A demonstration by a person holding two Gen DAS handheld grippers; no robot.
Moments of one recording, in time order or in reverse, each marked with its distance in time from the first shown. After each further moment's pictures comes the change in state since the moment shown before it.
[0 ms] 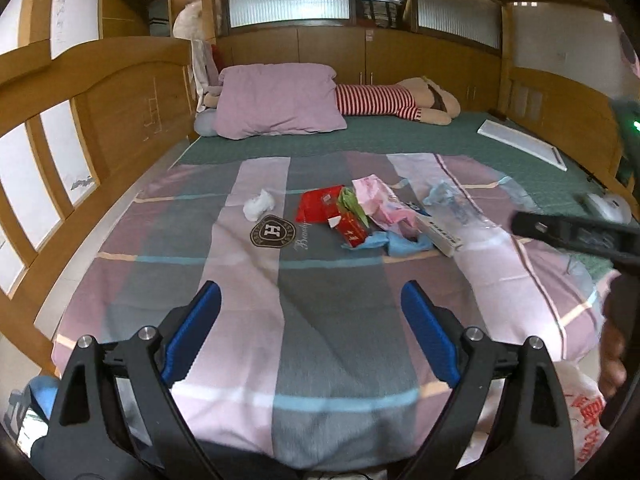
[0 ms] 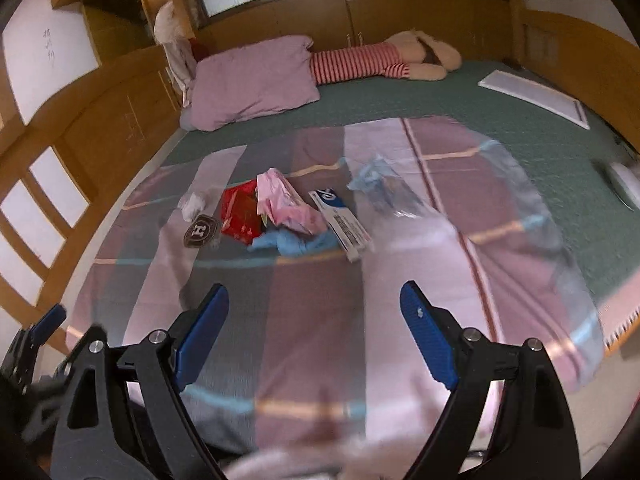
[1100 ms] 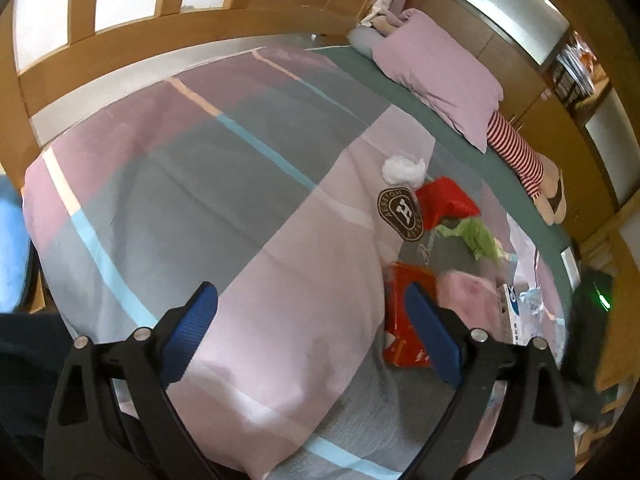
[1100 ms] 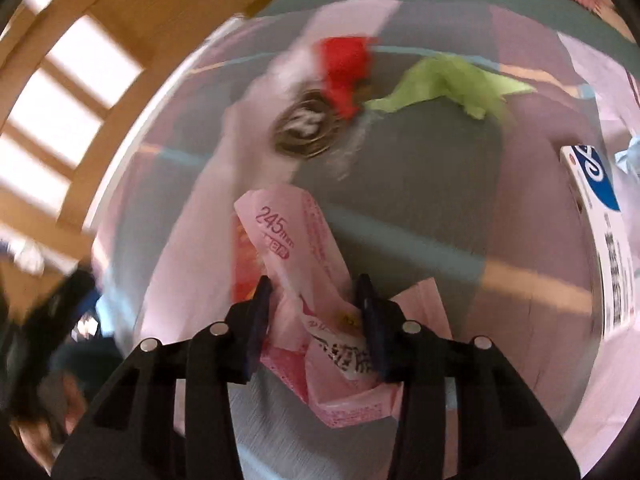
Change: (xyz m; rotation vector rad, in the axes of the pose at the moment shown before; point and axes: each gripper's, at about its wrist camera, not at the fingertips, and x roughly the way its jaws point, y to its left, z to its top) left arm 0.088 0.138 -0.037 -0.720 0.225 0.110; right arm 0.161 0.109 -0.001 -0.252 0.436 0.407
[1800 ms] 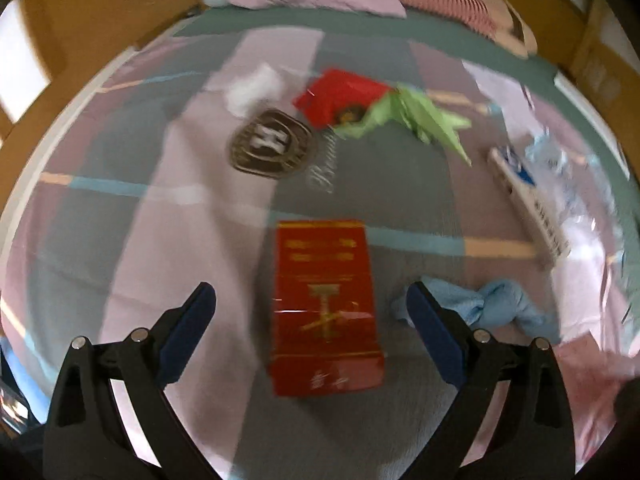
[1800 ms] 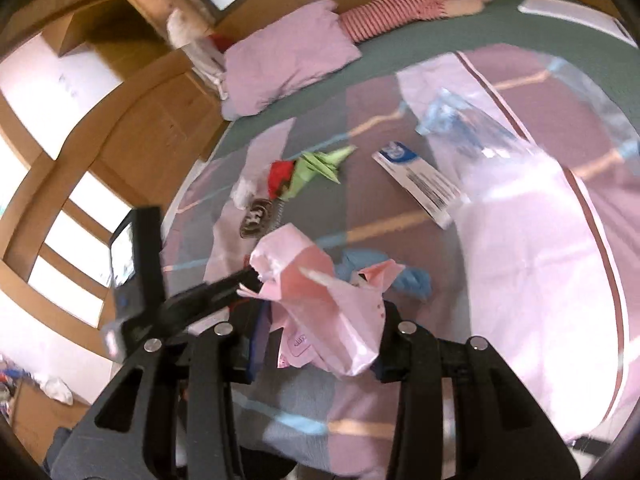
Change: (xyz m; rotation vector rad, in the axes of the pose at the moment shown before) left arm 0.096 -0.148 -0.041 0.569 0.203 0.078; right arm -0.120 -0.055 -0.109 0.384 -0.409 -0.080
